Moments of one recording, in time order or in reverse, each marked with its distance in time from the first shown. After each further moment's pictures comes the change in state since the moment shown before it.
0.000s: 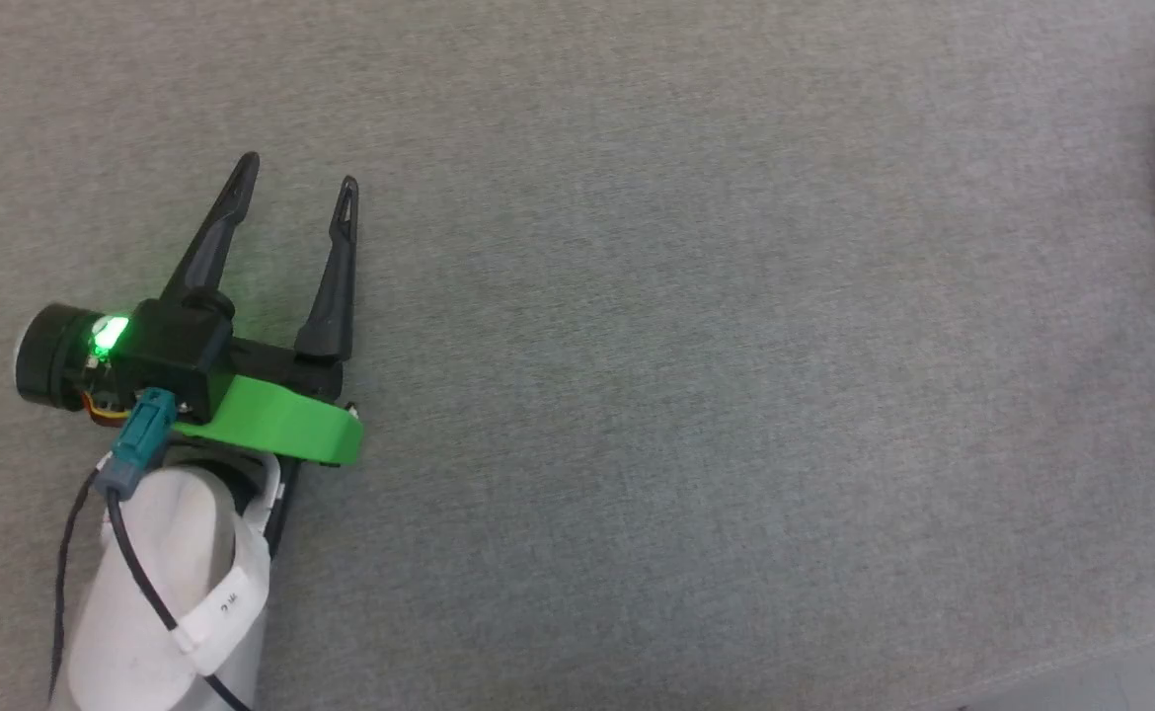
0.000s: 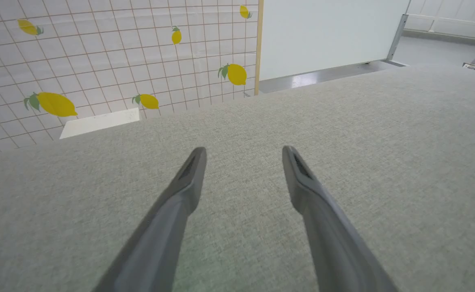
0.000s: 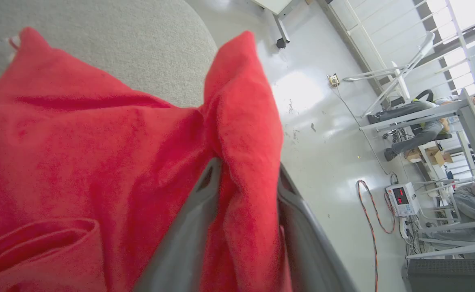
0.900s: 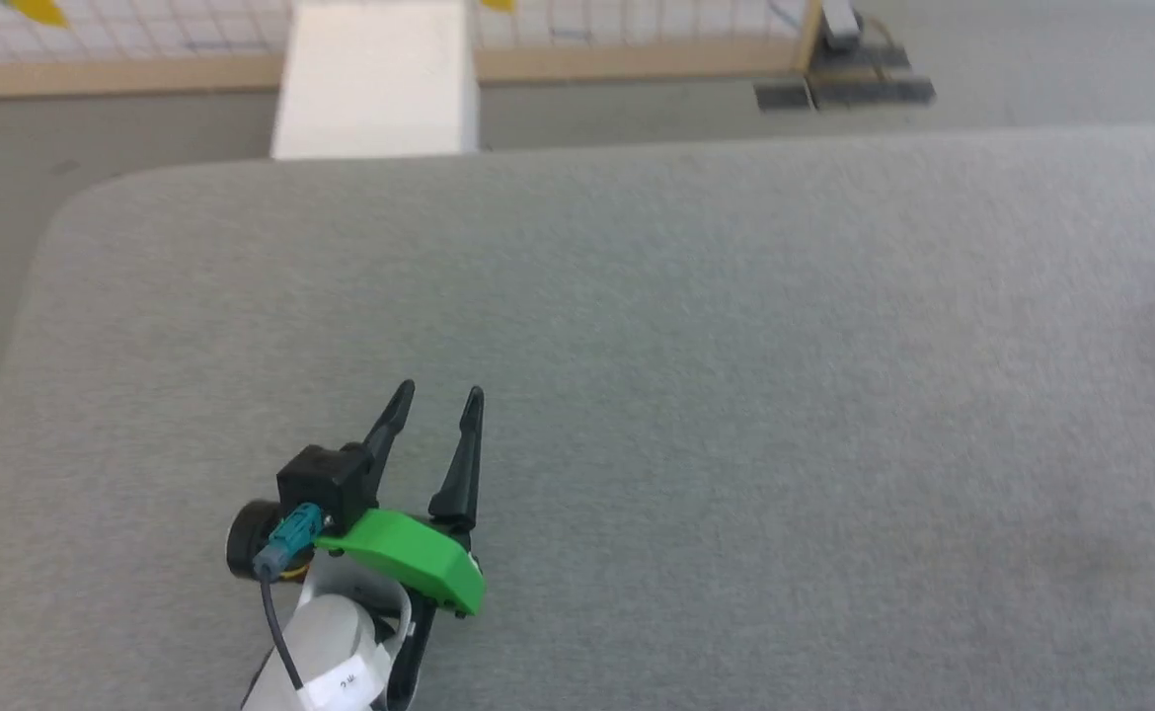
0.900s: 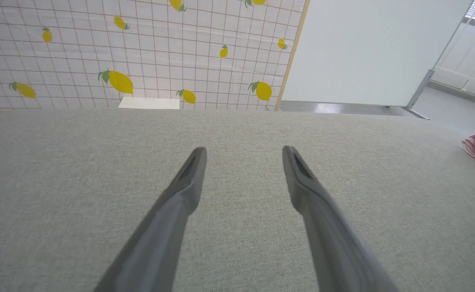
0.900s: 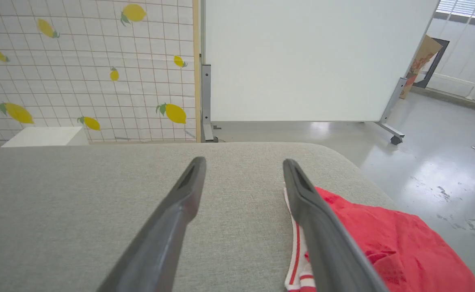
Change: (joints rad) left arm 0.124 -0.159 -0.101 0.361 -0.180 0.000 -0.091; right arm 0.467 0.169 0.134 -0.245 0.467 0.000 -0.303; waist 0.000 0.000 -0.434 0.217
